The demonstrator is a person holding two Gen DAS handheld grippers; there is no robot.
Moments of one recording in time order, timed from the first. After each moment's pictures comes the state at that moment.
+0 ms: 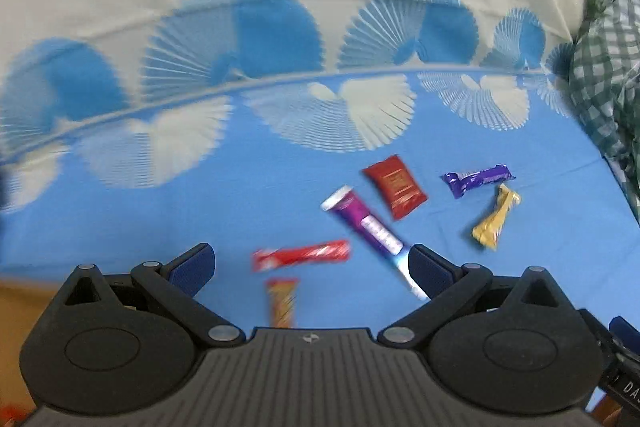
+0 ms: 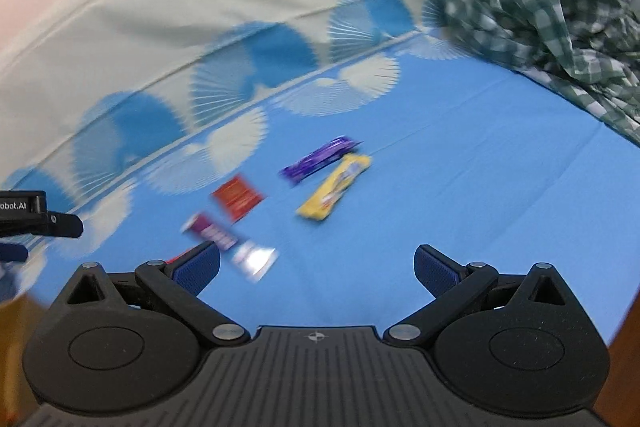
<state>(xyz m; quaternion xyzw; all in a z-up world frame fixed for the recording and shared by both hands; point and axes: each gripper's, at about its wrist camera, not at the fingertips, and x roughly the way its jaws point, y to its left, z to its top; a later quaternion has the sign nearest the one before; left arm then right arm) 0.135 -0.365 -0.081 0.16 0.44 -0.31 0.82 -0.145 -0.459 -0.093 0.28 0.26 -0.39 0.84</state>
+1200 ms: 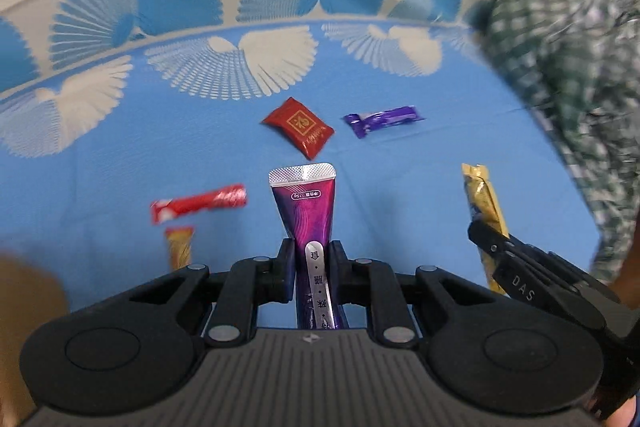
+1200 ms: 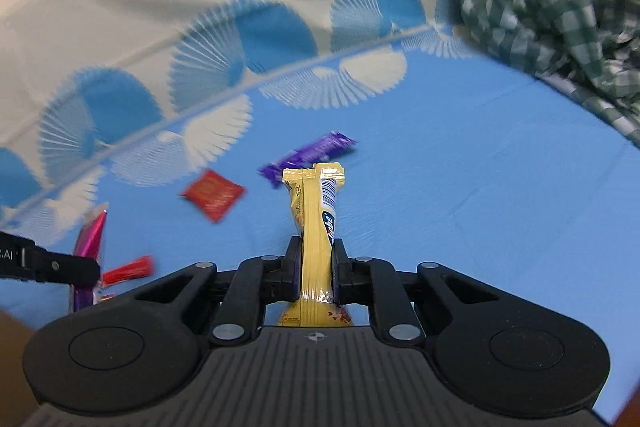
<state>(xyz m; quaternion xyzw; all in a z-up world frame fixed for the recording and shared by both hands) 0.069 -0.342 -0.083 0.15 0.47 -0.41 0.76 -0.134 -0.443 -0.102 0.24 0.27 -0.36 0.86</state>
